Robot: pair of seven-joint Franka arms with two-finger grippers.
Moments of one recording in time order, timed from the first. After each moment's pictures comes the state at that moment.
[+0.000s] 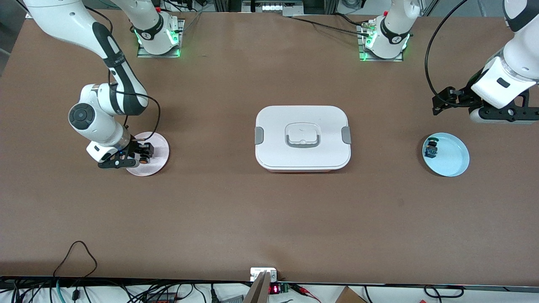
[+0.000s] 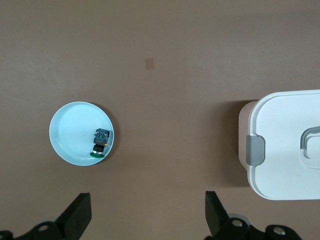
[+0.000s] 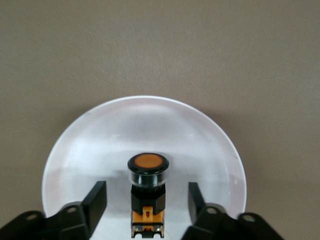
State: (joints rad) left arm -0.06 -0.02 -0.02 -1.71 0.00 1.67 -0.06; right arm 0.06 0.37 0.00 -2.15 -0.04 2.54 0.01
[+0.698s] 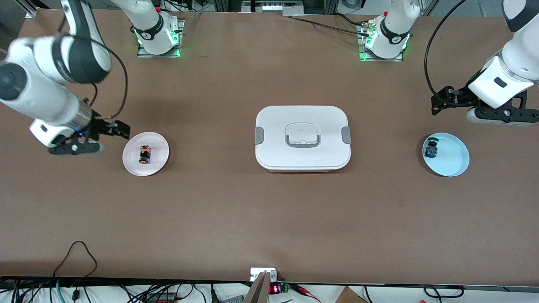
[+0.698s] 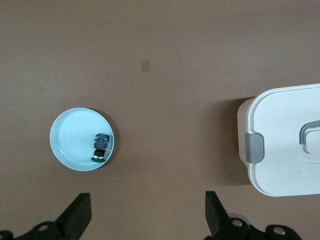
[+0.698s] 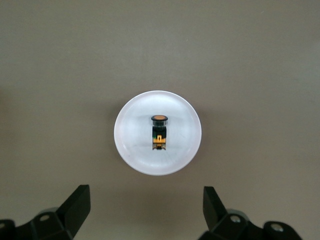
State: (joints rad) left arm -0.07 -0.01 -0.03 -1.69 0.02 1.67 -0.03; right arm 0.08 0.08 0.01 -1.84 -0.04 1.87 0.03
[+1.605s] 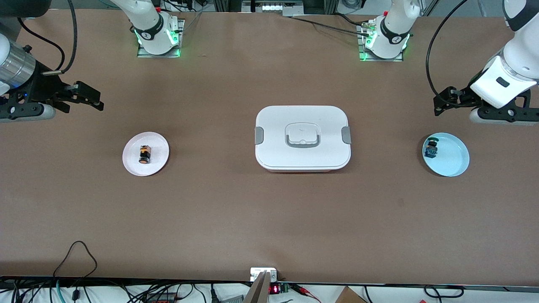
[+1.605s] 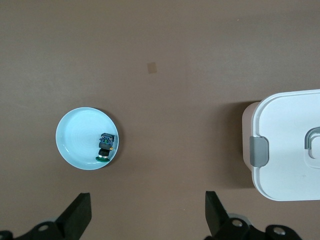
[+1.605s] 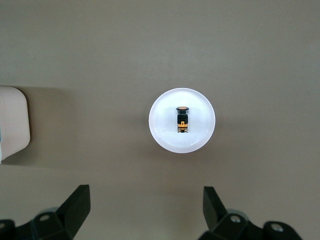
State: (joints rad) left arm -0.07 -0.01 -0.02 -1.69 0.03 1.67 -0.06; right arm 0.08 0.03 -0.01 -1.62 0.08 1.62 0.03
